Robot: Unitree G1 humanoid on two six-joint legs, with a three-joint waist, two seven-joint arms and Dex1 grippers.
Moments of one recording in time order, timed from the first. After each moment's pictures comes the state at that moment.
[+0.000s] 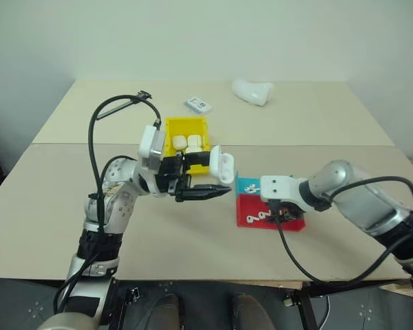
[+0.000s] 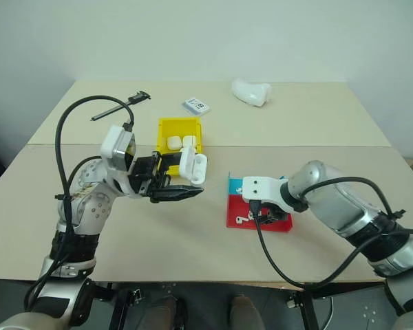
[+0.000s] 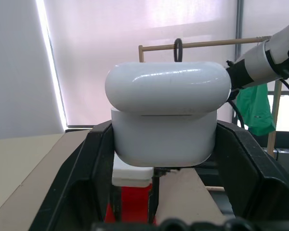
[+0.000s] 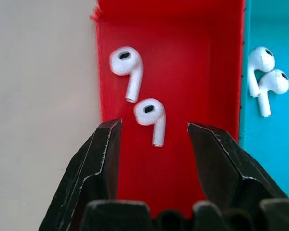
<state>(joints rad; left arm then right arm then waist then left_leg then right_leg) -0.57 0.36 0.00 -0.12 -0.66 0.38 -1.33 -0.77 -0.98 0.65 -0.18 0.02 0.68 1.18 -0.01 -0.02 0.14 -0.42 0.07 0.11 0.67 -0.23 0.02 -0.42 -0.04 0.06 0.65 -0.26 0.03</state>
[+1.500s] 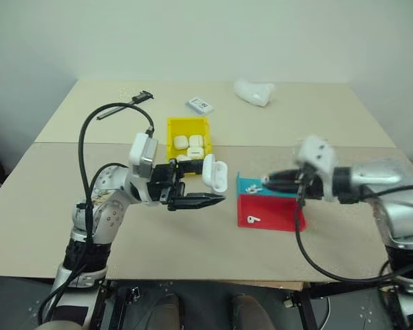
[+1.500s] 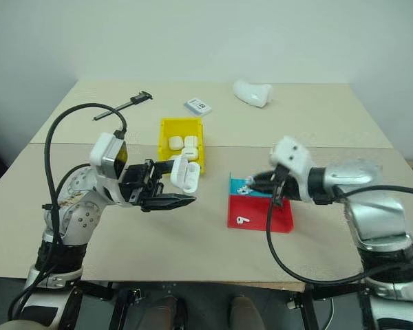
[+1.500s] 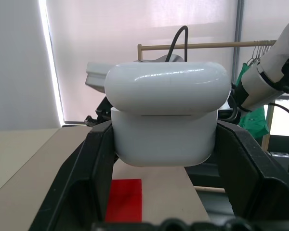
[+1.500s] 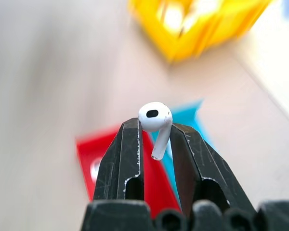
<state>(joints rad) -0.54 0.41 -0.01 -0.18 -0.73 0.40 -1.28 -0.49 -0.63 -0.23 -0.46 0.35 0.89 1.06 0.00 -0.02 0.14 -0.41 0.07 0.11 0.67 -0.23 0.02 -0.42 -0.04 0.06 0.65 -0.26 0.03</state>
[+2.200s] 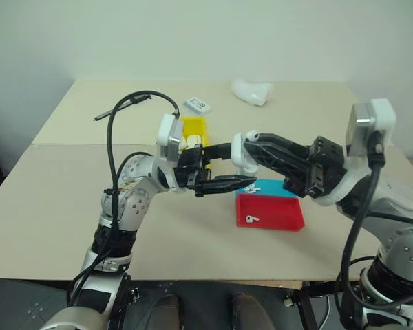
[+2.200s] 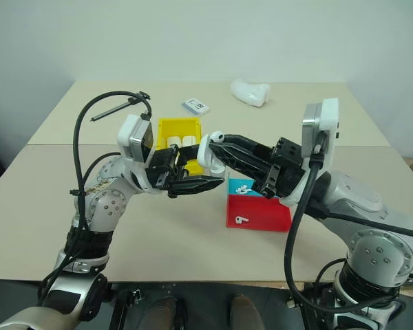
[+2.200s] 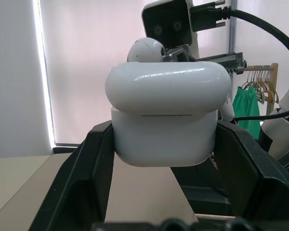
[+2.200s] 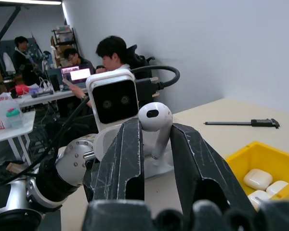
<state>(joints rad) -0.65 0.29 -0.07 -0.12 -0.73 0.42 -1.20 -0.47 -0.47 -0.37 -0.72 1.14 0.99 0.51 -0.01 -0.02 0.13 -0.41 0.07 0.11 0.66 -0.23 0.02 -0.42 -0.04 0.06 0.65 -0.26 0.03</state>
